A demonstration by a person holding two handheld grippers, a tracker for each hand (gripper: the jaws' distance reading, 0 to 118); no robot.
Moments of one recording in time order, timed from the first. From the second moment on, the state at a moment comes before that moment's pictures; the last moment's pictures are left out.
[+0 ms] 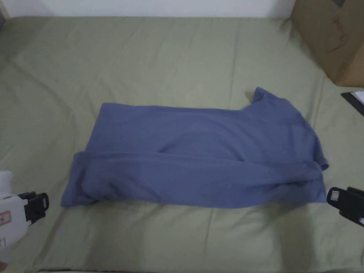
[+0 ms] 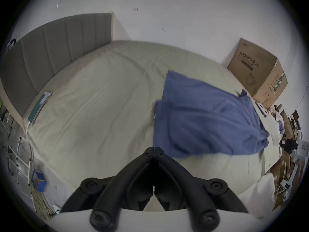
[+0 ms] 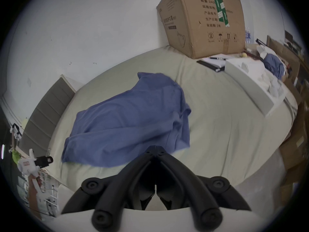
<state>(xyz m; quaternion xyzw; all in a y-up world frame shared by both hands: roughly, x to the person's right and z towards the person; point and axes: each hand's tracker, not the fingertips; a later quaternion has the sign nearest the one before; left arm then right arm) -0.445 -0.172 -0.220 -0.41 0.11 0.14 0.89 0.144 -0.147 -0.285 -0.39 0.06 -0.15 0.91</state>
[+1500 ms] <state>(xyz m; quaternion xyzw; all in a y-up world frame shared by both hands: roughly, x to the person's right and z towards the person) -0.408 -0.187 -0.301 -0.48 0.09 0.05 0.87 0.124 -0.199 -0.363 -0.47 0.05 -0.10 0.87</state>
